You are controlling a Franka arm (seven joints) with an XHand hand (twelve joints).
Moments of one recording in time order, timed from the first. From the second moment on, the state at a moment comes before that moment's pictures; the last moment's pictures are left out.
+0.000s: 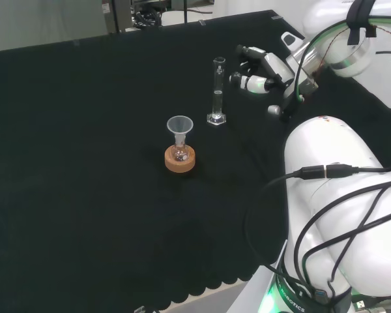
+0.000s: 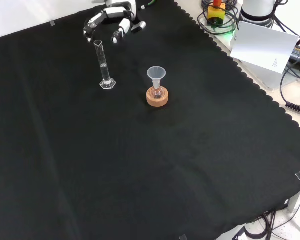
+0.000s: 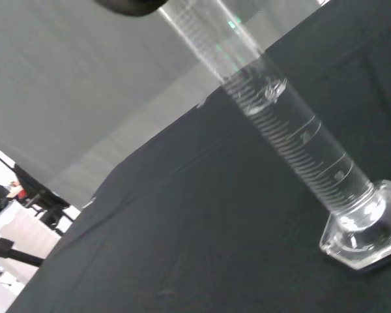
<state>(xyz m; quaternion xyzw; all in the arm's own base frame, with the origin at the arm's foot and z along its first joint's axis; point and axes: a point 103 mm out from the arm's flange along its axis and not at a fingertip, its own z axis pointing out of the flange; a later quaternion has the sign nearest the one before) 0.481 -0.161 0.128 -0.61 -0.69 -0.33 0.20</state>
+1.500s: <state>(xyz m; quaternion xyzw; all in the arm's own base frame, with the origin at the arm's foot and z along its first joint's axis) 0.505 -0.135 0.067 -0.53 -0.72 -0.36 0.26</state>
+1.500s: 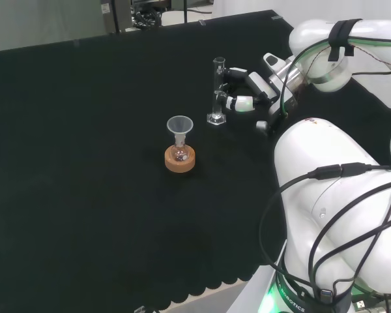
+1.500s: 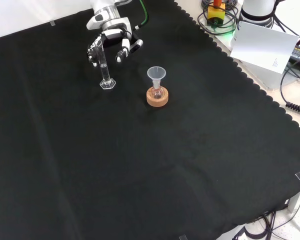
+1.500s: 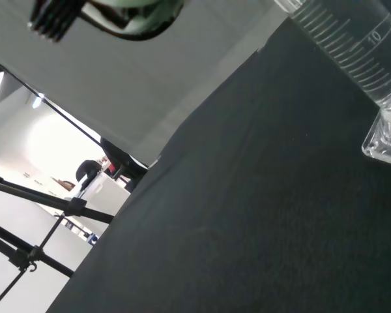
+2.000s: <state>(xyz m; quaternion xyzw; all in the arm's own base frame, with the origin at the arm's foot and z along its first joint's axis) 0.516 -0.135 0.057 -0.53 -0.70 -0.39 0.27</state>
